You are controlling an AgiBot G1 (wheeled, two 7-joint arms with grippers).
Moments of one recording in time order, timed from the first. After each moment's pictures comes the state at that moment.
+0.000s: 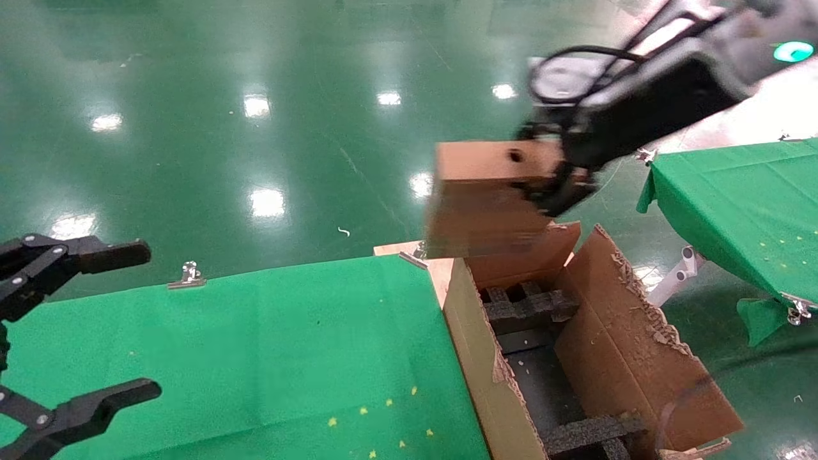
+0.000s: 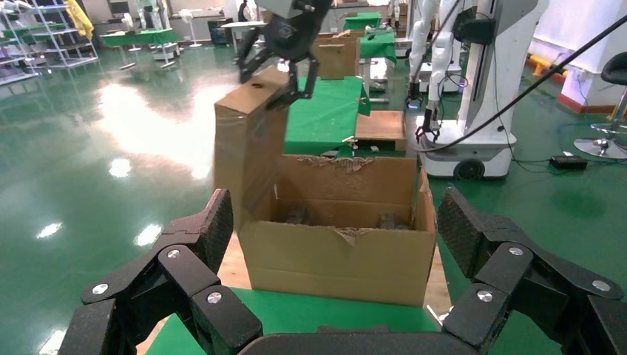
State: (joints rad) left arm -1.09 0.59 0.34 -1.26 0.68 1.47 -0.15; right arm 2.24 -0.75 -1.21 0.90 -1.52 -1.58 0.18
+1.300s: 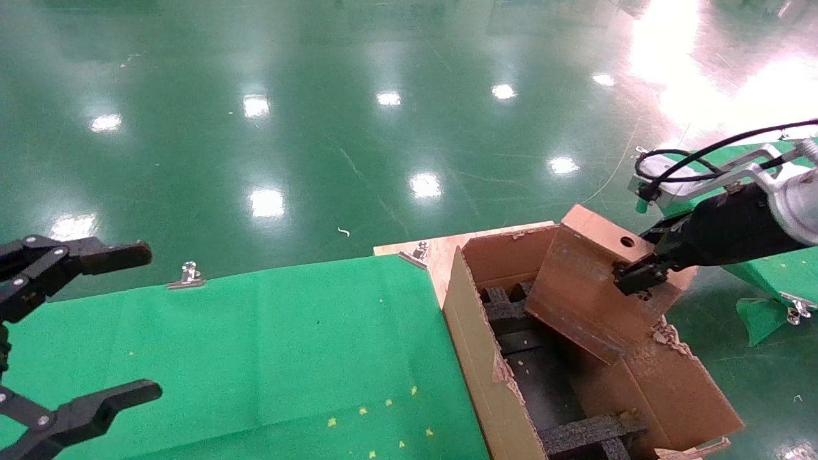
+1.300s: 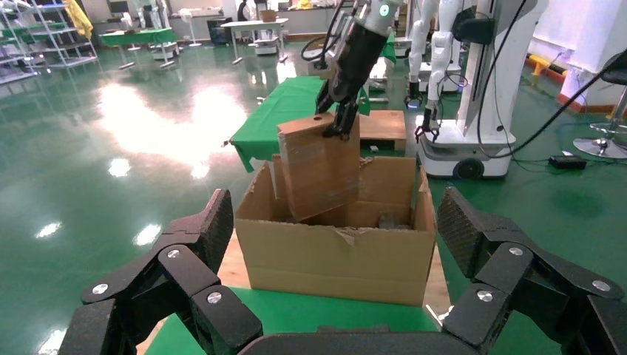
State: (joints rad) left arm -1.09 0.59 0.34 -1.25 0.68 1.47 -0.15; right arm 2.09 -0.42 -1.43 1.15 -1.62 -1.33 0.95
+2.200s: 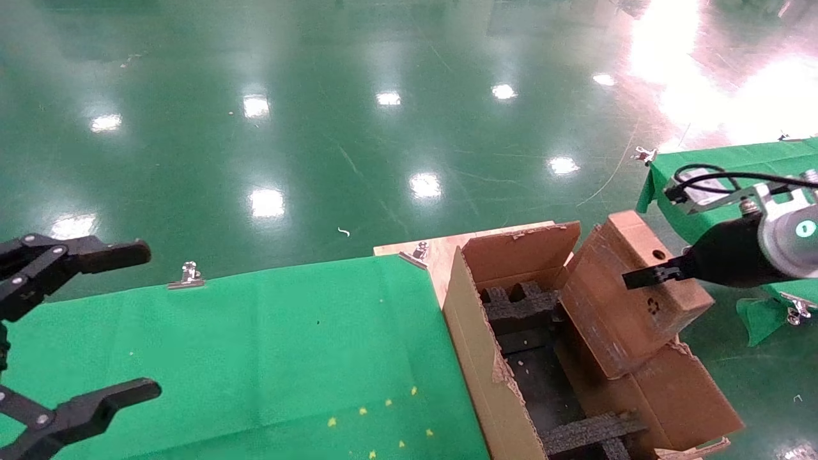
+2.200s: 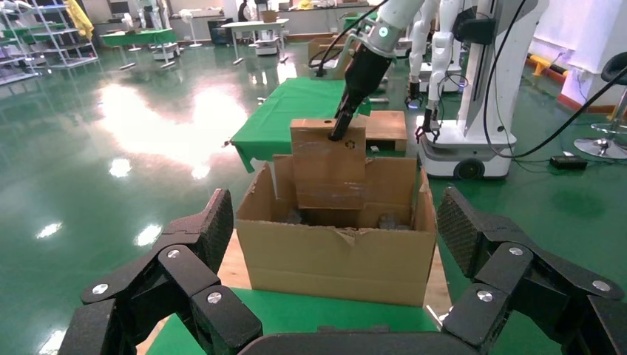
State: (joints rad) left arm -1.09 0.59 0.34 -1.25 0.68 1.47 -0.15; right arm 1.98 -0.36 -1.48 1.33 -1.81 -1.19 1.63
